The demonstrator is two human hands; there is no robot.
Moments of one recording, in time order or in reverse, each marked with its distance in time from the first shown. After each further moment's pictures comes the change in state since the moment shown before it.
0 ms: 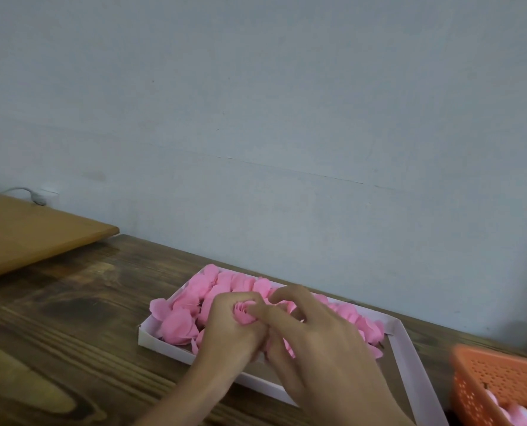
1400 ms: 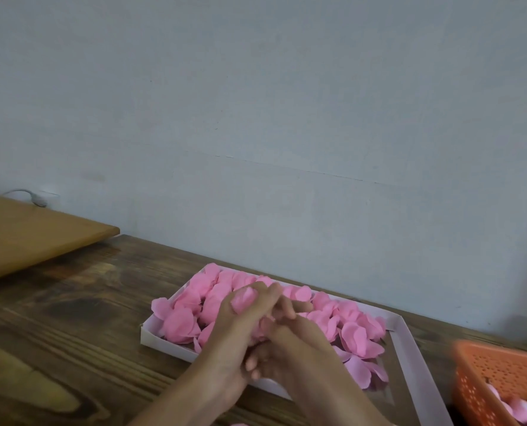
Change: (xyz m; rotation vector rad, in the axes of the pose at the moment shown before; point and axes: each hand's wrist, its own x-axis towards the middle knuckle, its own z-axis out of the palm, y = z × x) left_hand -0.012 0.016 0.001 -0.526 -0.407 -0.060; right_hand 0.008 -0.020 0.025 1.473 -0.098 0.719
